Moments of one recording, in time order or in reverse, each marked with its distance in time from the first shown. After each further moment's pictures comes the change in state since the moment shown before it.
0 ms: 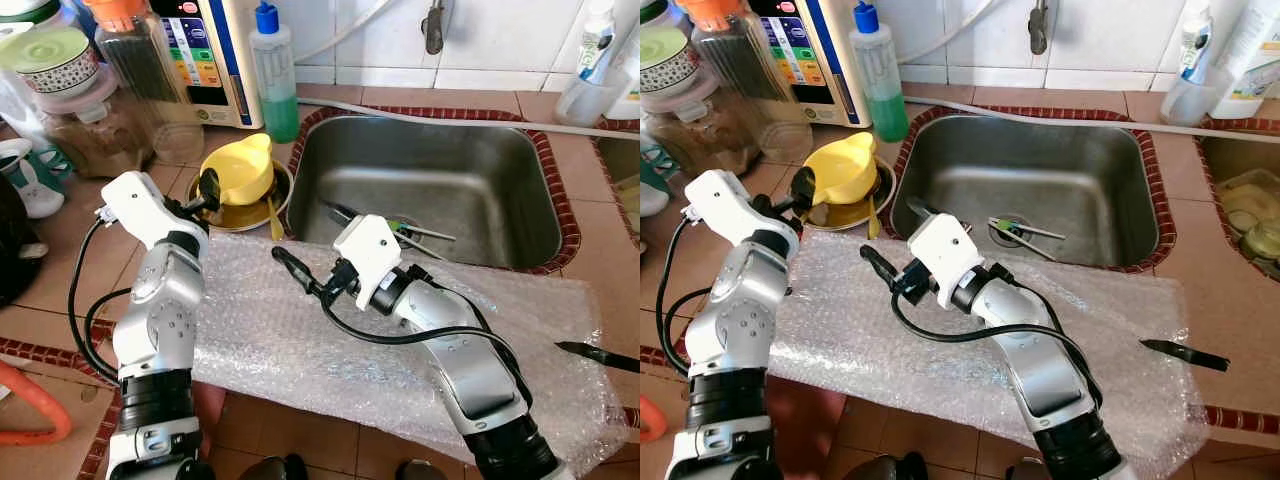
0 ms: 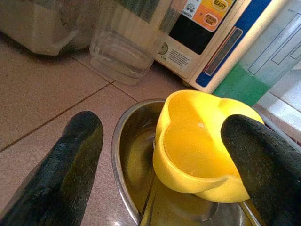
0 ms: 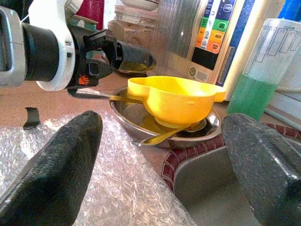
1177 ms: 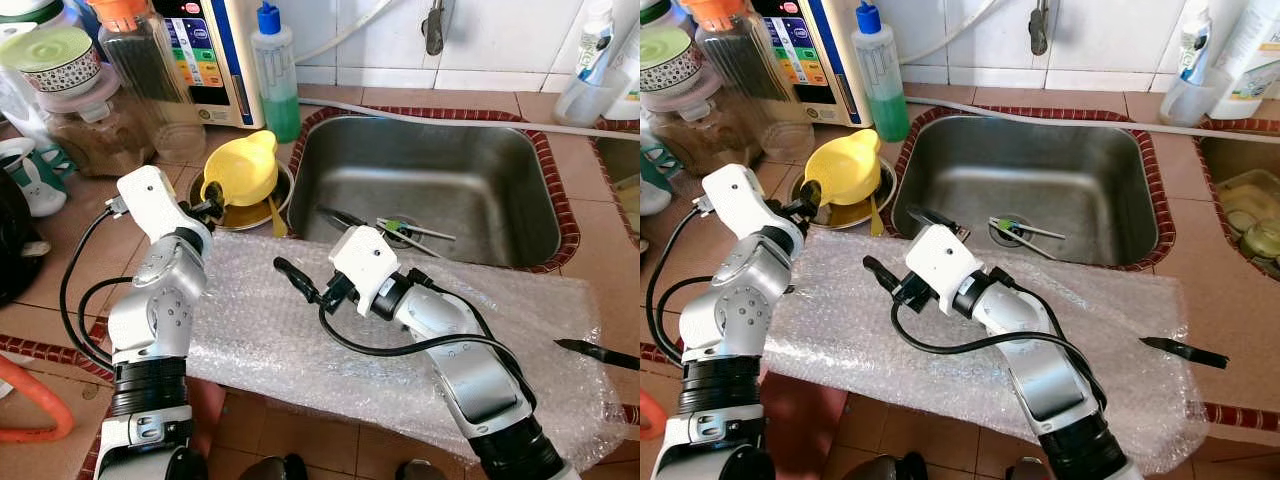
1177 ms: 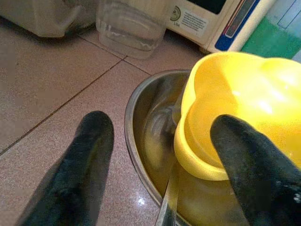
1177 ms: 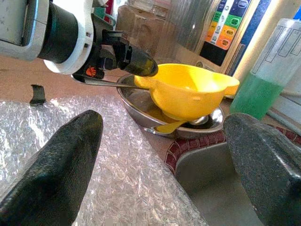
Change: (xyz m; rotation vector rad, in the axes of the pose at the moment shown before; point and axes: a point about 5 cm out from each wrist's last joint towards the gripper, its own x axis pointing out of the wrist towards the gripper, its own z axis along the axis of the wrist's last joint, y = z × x) left arm 0.005 -0.001 -0.004 0.157 0.119 0.050; right arm -0.003 0.002 -0.004 -0.086 0.040 0.028
